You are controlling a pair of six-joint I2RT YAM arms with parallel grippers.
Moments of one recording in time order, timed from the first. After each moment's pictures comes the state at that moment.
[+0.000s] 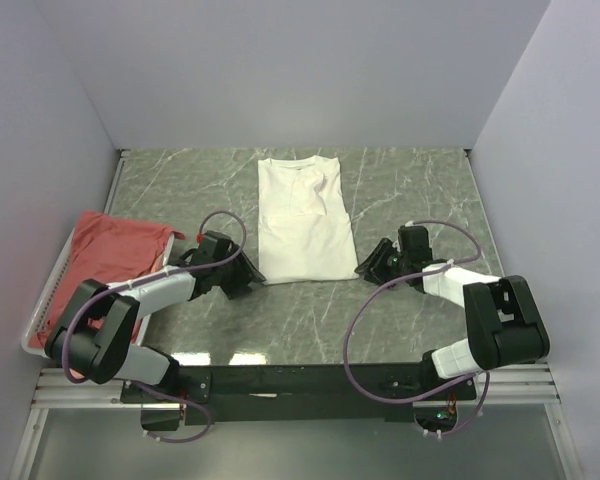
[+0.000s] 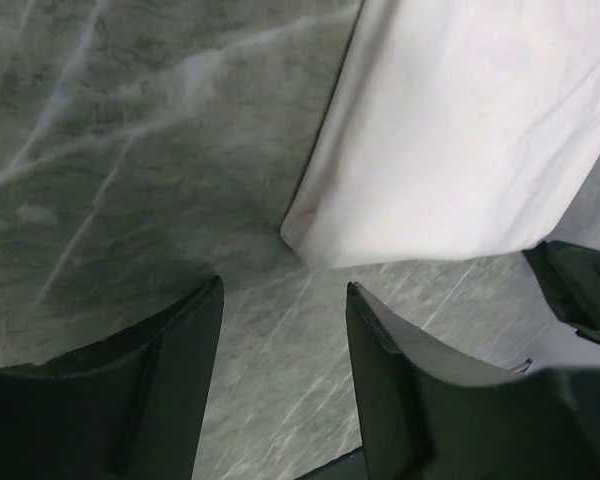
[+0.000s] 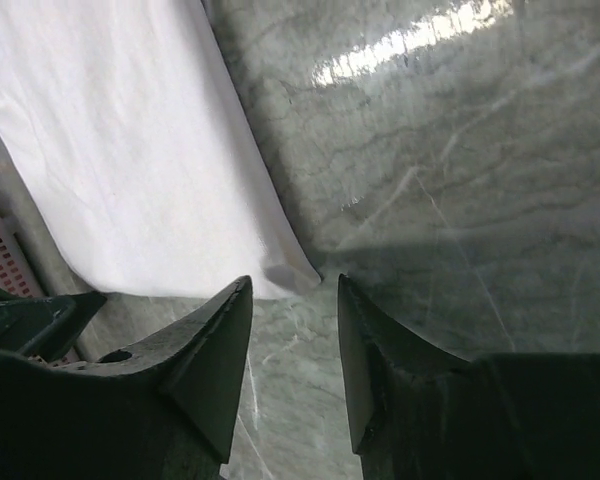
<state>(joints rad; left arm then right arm) -0.44 1.40 0.58 -0.08 0.18 -1.04 0.18 1.43 0.53 0.02 -0.32 0.80</state>
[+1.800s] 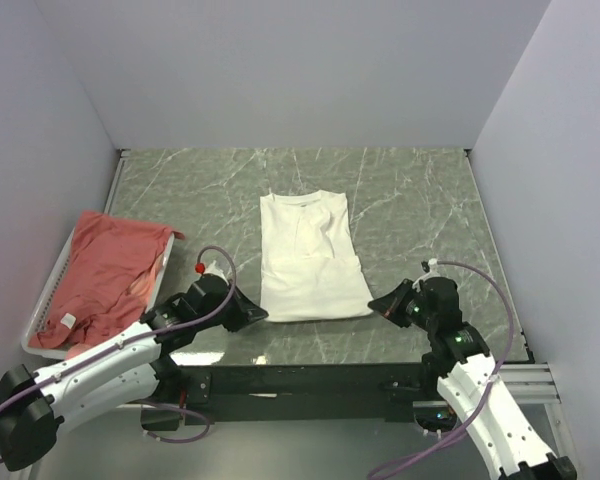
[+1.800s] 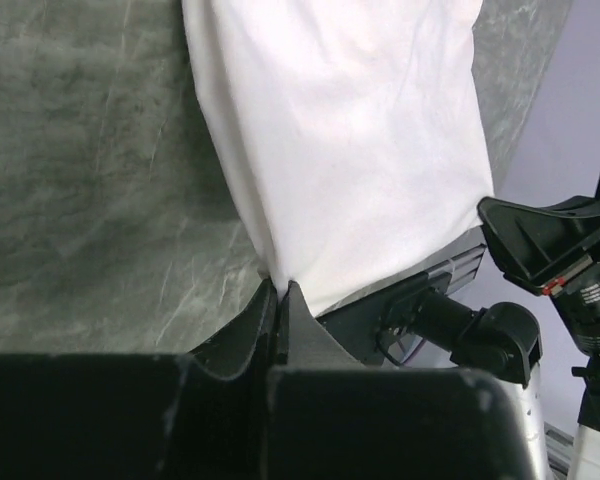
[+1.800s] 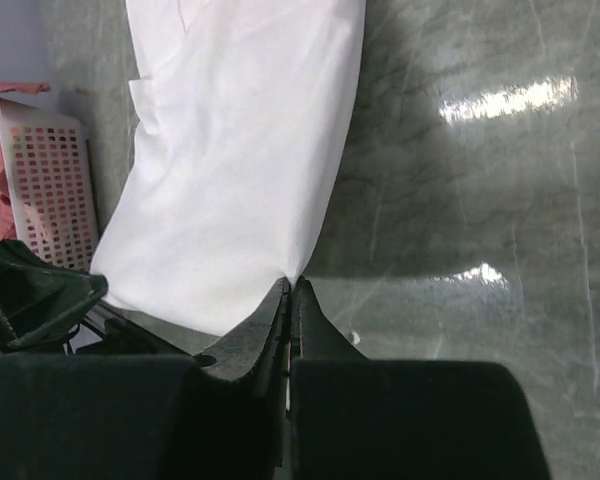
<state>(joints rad) -0.78 0.81 0.35 -0.21 0.05 -1.27 0.24 0.45 0.21 -0.38 -0.32 0.85</state>
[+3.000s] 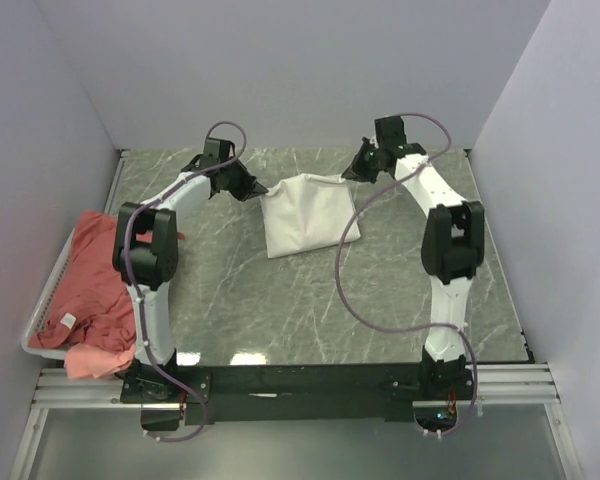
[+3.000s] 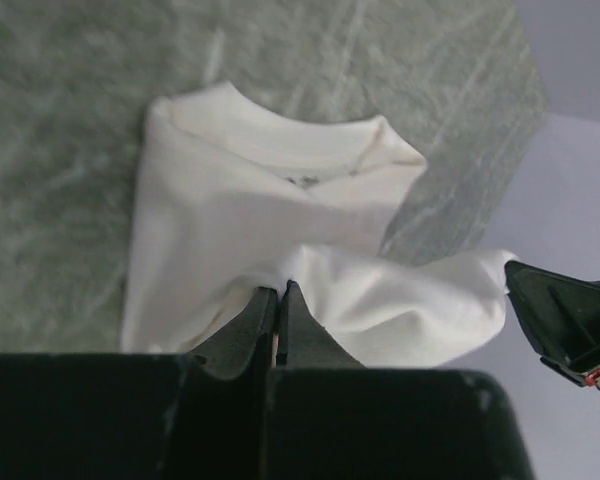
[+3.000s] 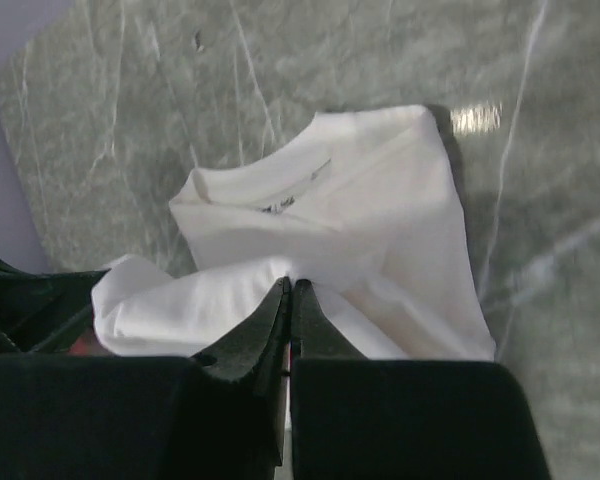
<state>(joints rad) -0.25 2.03 1.58 -0.32 0.33 -1.01 0.20 2.05 1.78 -0.52 -0.27 0.68</state>
